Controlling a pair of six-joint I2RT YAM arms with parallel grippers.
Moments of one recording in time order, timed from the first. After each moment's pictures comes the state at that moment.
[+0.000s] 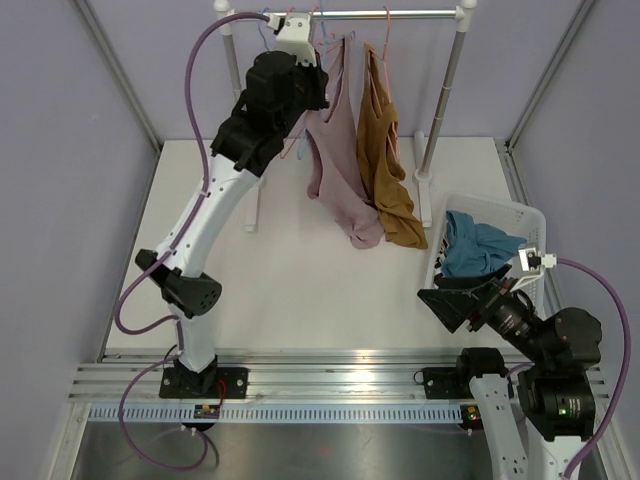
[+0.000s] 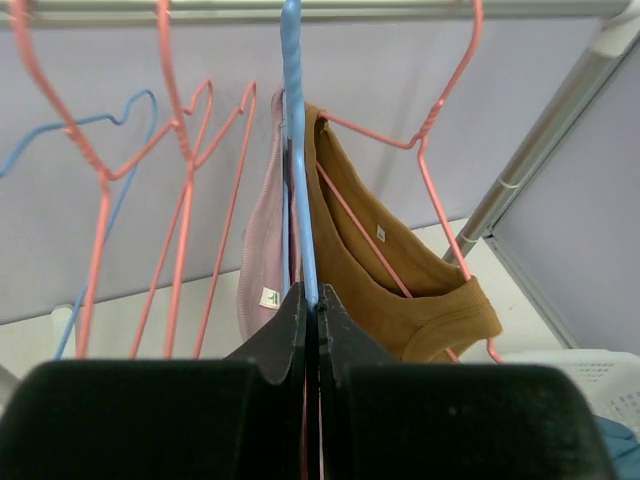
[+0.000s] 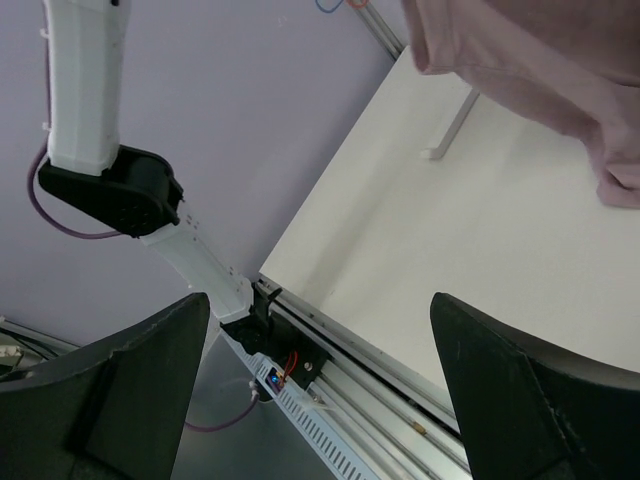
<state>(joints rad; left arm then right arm) -0.61 1.94 2.41 -0.51 -0.23 -0.18 0.01 0.22 0.93 -0.65 -0.76 0.76</state>
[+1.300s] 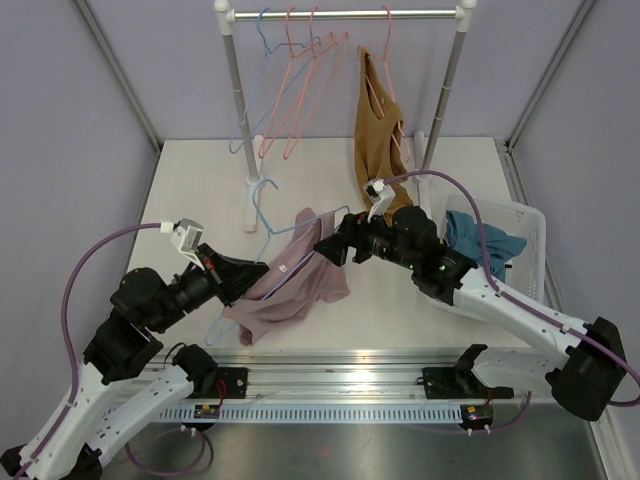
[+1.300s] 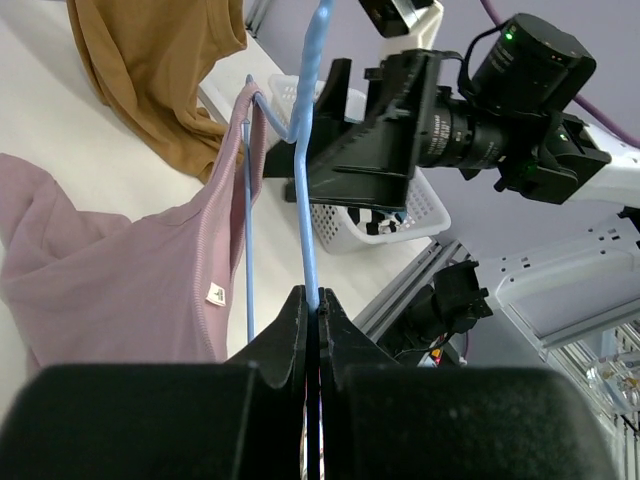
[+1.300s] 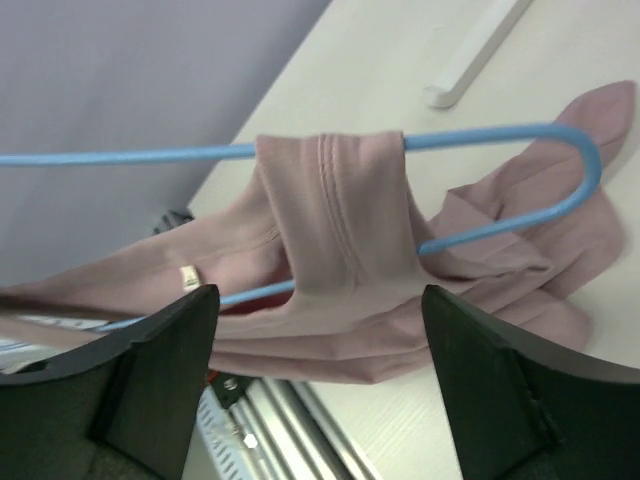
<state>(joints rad) -0.67 0.42 0.83 -0.45 0.21 -0.55 0.77 1.12 0.86 0.06 -0.23 0.59</state>
